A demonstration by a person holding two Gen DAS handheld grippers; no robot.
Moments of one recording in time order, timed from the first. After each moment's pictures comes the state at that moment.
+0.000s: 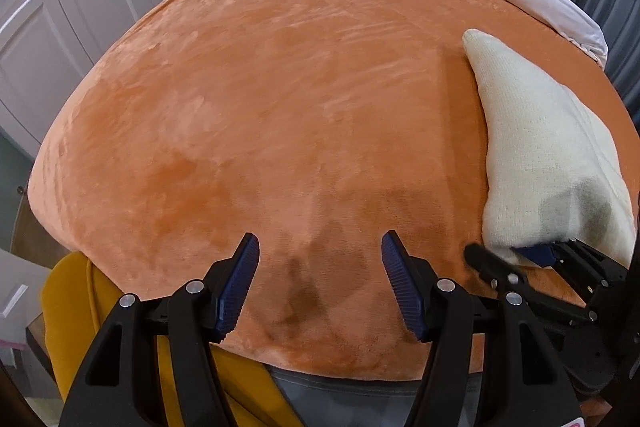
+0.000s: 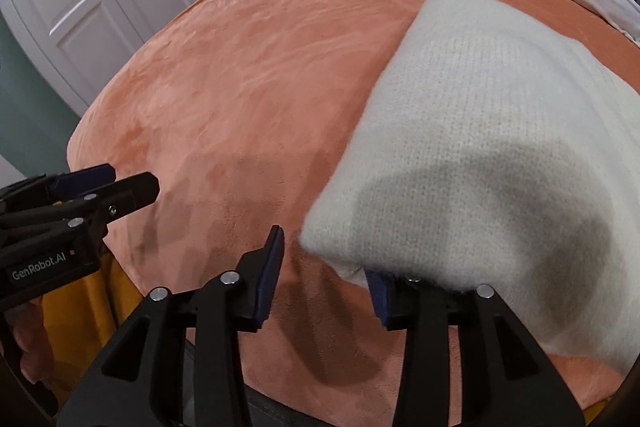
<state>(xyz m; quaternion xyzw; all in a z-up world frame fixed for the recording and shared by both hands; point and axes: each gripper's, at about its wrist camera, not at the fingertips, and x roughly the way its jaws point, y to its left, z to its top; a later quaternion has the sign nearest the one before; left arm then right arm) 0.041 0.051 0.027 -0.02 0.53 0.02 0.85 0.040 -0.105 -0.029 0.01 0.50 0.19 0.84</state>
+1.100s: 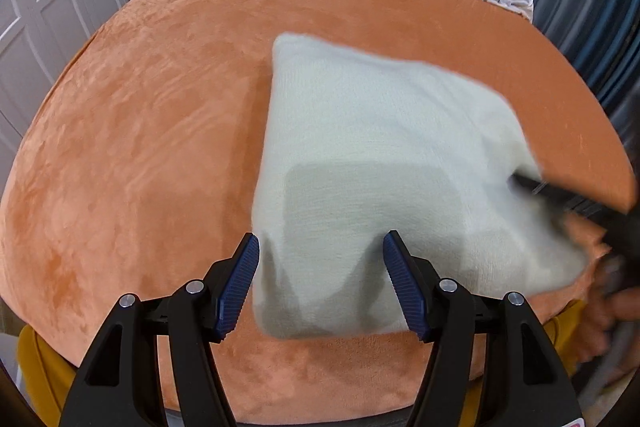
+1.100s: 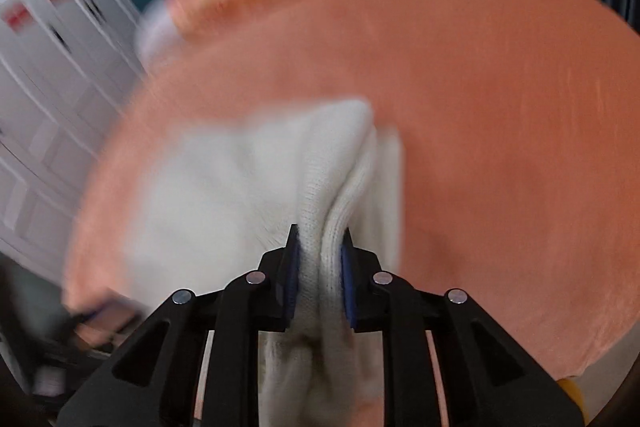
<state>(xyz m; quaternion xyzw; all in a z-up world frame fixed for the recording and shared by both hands) 0.075 -0.120 0.038 0.04 0.52 -0.10 0.84 0.080 -0.349 -0.022 0.19 0.50 -0.01 0.85</state>
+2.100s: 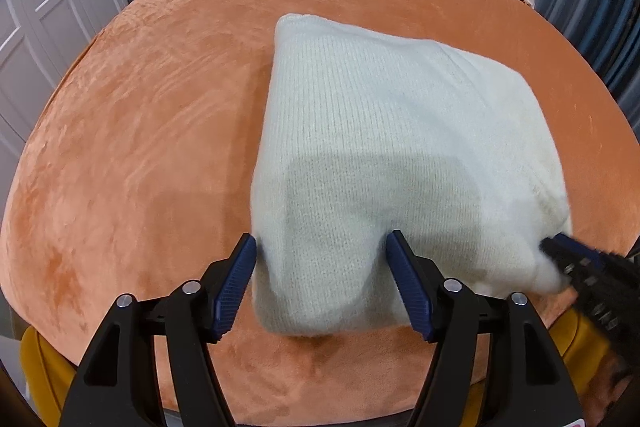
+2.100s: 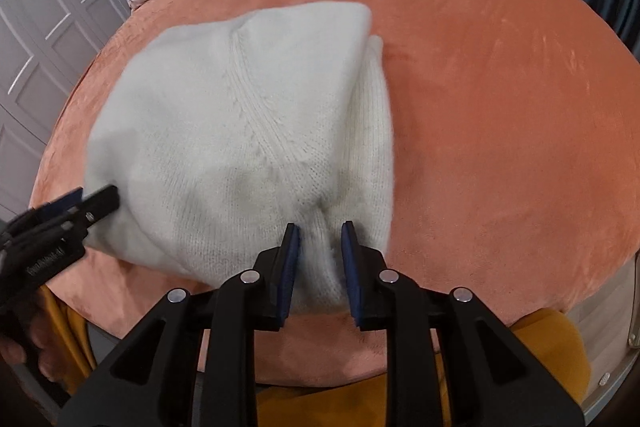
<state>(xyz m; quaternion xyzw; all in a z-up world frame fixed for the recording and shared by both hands) 0.065 -0.123 0.025 0.06 0.52 -0.10 0.84 0.016 -0.321 -0.004 0.14 0.51 -0.03 0.85</state>
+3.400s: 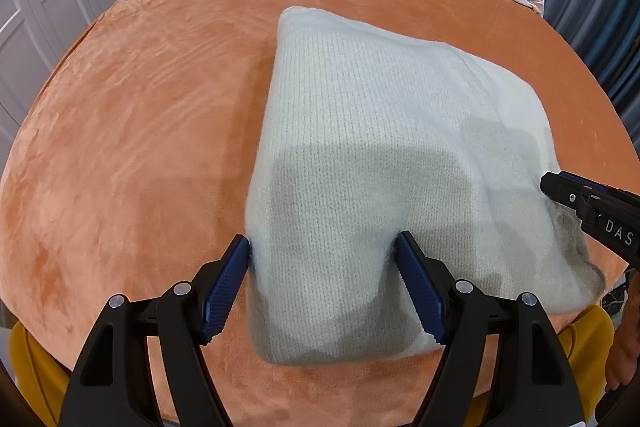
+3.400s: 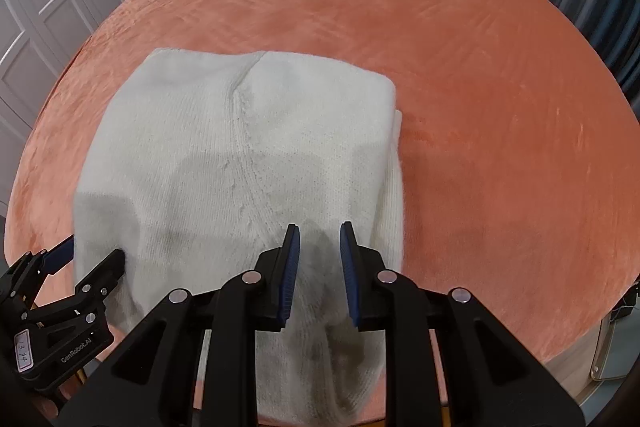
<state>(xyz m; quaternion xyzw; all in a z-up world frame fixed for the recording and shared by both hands) 0.085 -0.125 0.013 0.04 0.53 -0.09 0.84 0.080 -0.316 0.009 0.07 0.53 -0.03 0.85</state>
